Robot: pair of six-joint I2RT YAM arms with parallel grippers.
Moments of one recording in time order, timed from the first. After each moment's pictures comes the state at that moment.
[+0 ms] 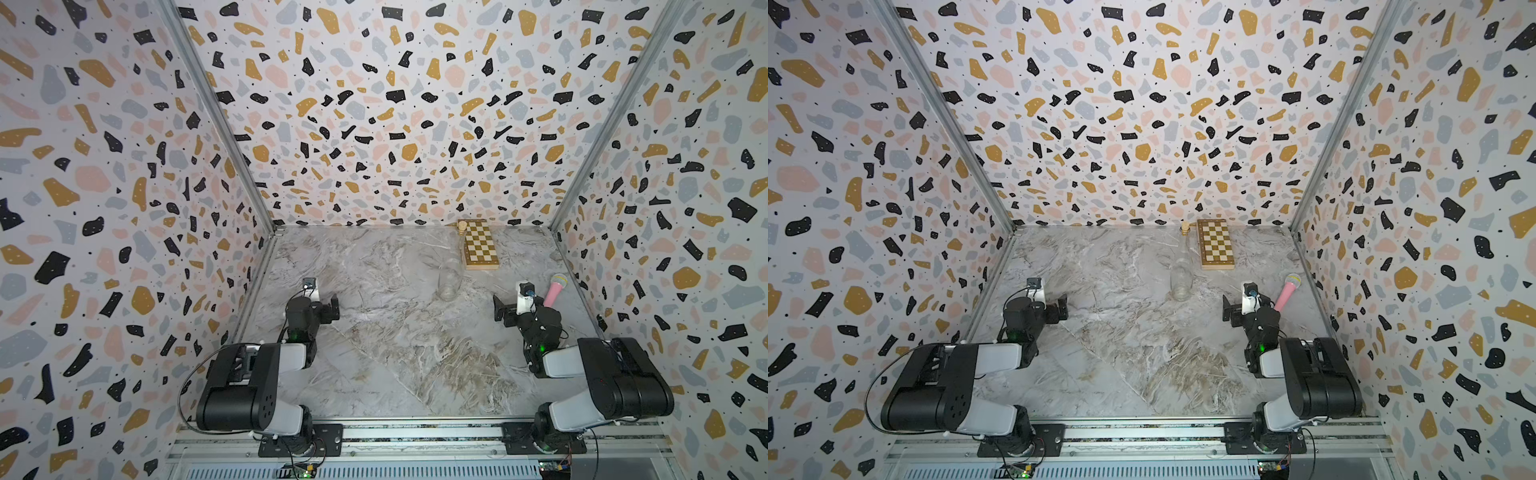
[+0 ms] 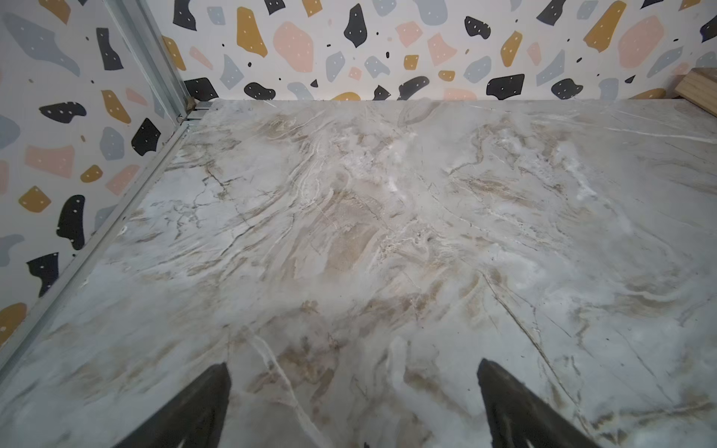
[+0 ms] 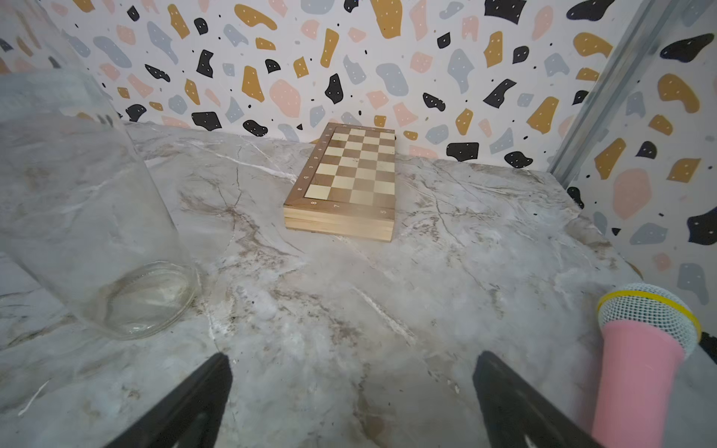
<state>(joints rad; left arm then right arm) 0.01 1.45 0.33 0.73 0.01 0.01 0.04 1.49 0.22 1.07 -0.13 -0.09</state>
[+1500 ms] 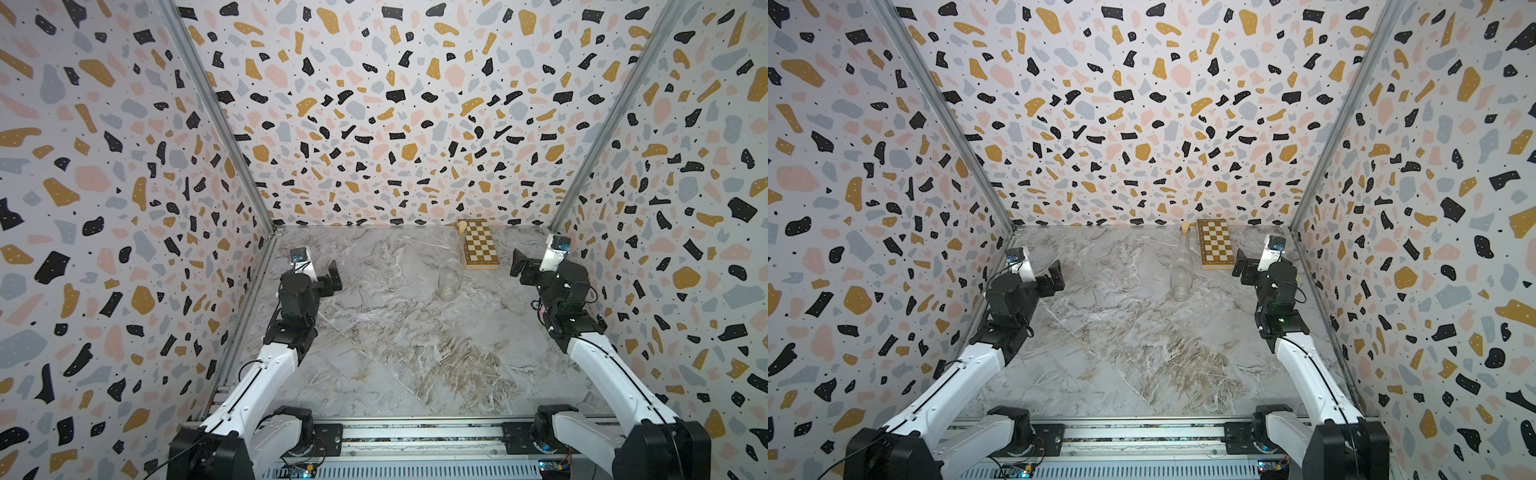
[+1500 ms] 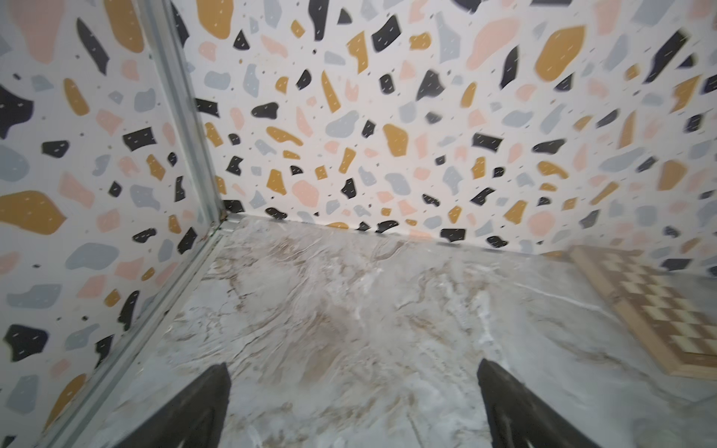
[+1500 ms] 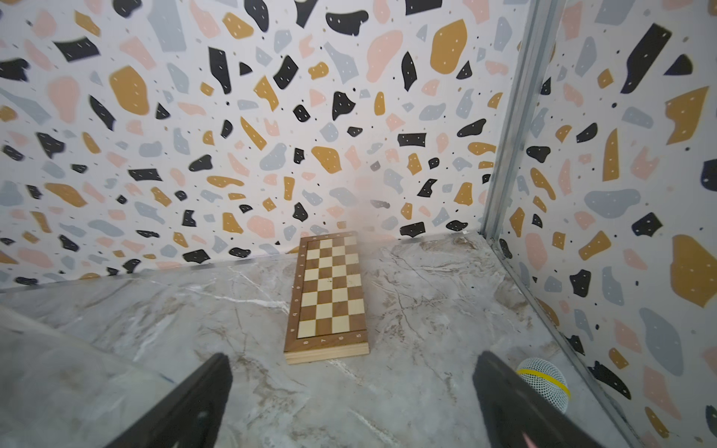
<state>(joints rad) -0.18 1.01 0.67 0.15 -0.16 -0.18 0.09 1.00 0.73 0.15 0.03 0.13</state>
